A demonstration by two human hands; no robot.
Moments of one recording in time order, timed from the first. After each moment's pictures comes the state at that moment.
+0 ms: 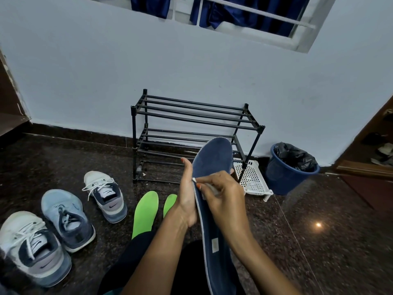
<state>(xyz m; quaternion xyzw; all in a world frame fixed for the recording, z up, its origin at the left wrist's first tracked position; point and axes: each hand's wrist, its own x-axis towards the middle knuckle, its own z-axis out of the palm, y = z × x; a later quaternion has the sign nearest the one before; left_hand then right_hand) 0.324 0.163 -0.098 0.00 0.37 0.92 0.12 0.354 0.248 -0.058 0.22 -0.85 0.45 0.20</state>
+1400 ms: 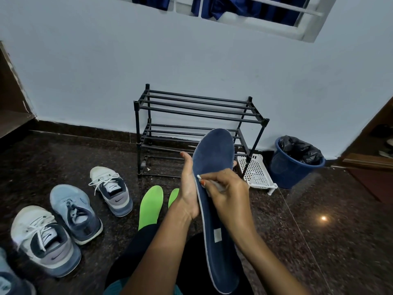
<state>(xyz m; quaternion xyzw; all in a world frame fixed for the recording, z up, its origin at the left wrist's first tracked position) 0.319 0.162 -0.102 0.01 0.33 0.94 0.11 0.358 0.251 -0.064 0.20 -0.84 0.46 0.19</state>
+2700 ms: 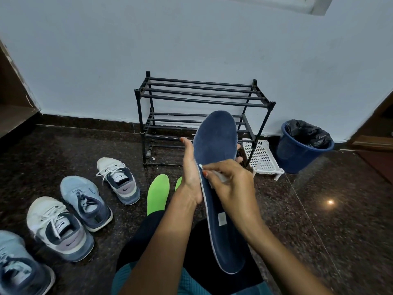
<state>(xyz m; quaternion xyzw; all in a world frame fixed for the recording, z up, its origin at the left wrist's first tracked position) 0.325 0.162 -0.092 -0.05 0.32 0.94 0.09 0.366 0.250 -0.068 0.20 -0.83 0.49 0.16</state>
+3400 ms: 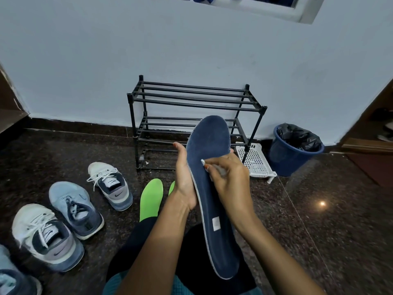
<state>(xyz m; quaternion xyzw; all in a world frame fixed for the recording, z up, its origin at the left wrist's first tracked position) 0.325 0.161 -0.092 -0.03 0.32 0.94 0.10 0.349 0.253 -0.062 0.17 -0.84 0.47 0.20</state>
